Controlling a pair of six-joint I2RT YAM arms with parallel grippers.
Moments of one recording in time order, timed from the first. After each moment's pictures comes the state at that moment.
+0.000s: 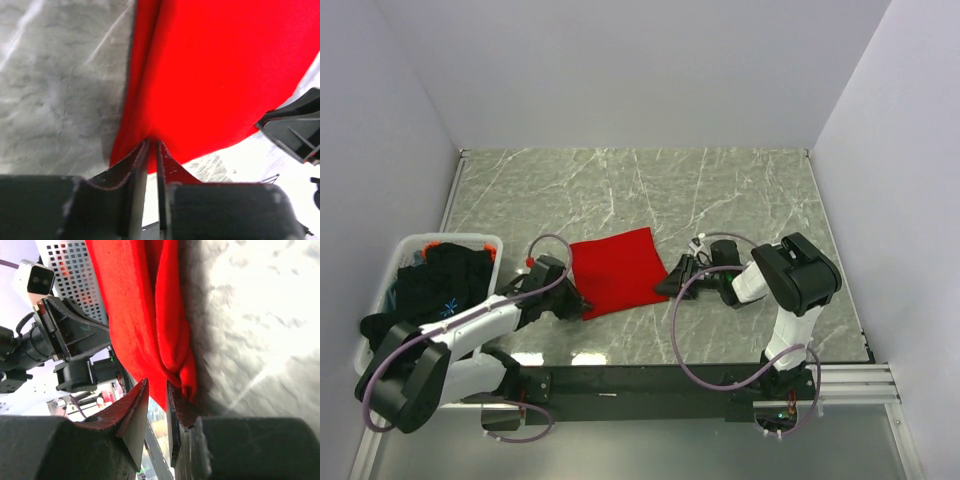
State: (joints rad) left arm -0.51 1.14 0.38 -0.16 0.12 -1.15; right arm 0.37 1.85 0.44 0.80 -0.81 1.01
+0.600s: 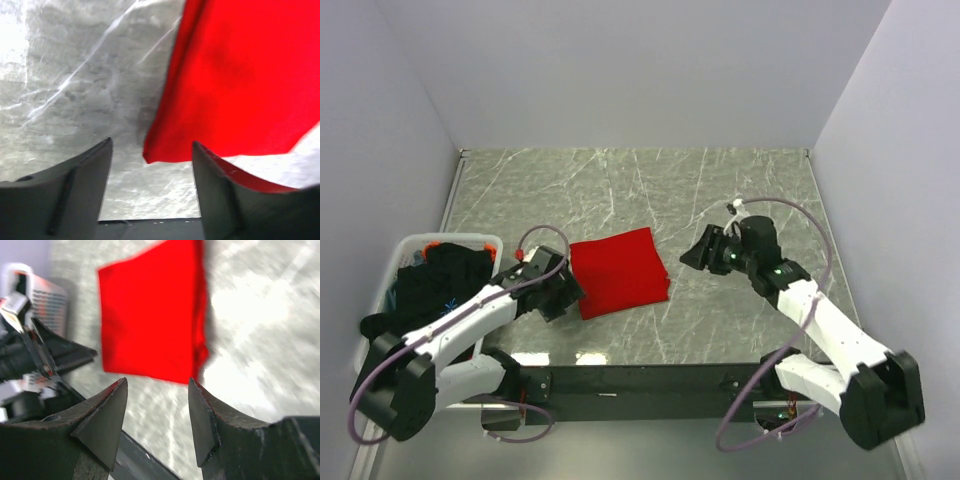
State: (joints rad) left arm -0.53 1.07 0.56 -0.55 -0.07 -1.13; right arm 0.35 1.05 0.65 -0.17 -0.39 0.63
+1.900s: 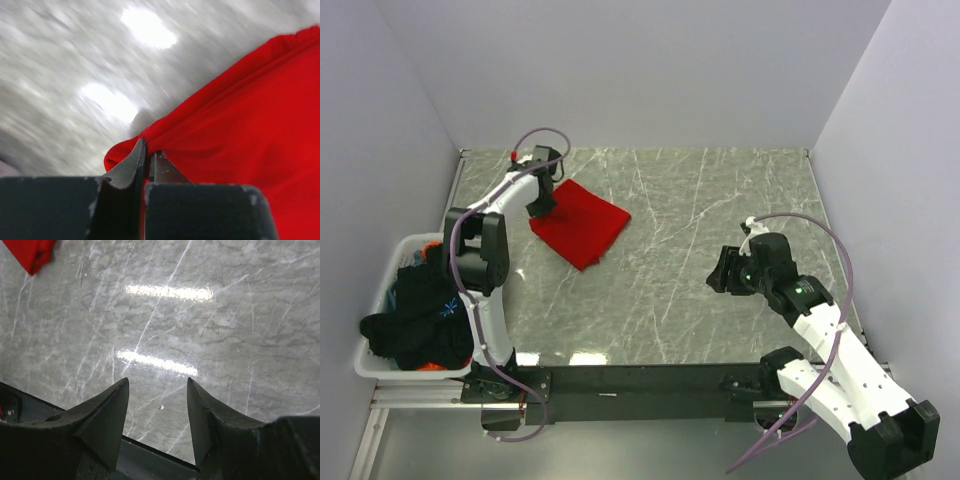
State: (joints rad) left arm -0.19 1.99 1.55 -0.70 -0.42 -0.64; right arm 0.35 0.80 0.66 -0.61 -0.16 0.44
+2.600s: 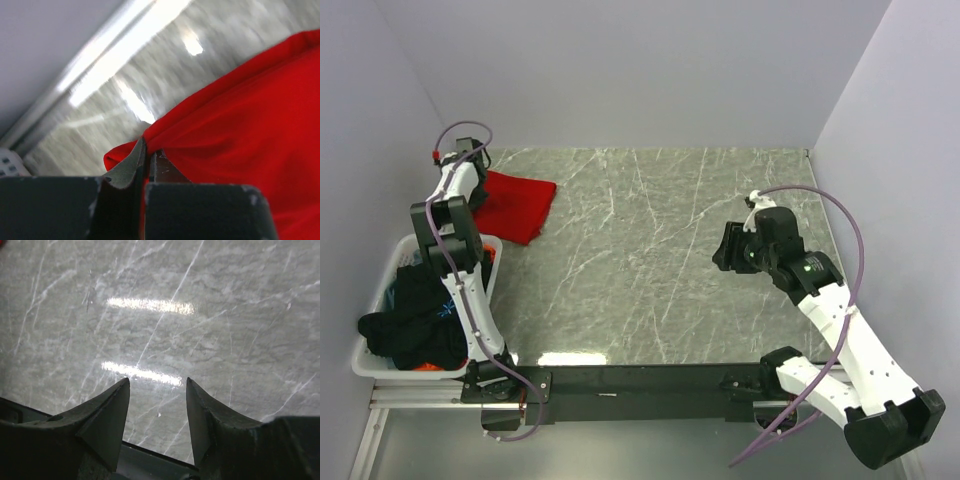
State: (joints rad) left arm 0.21 2.23 1.83 -0.74 -0.51 -0.52; right arm 0.35 0.91 0.91 -0.73 -0.07 0.38
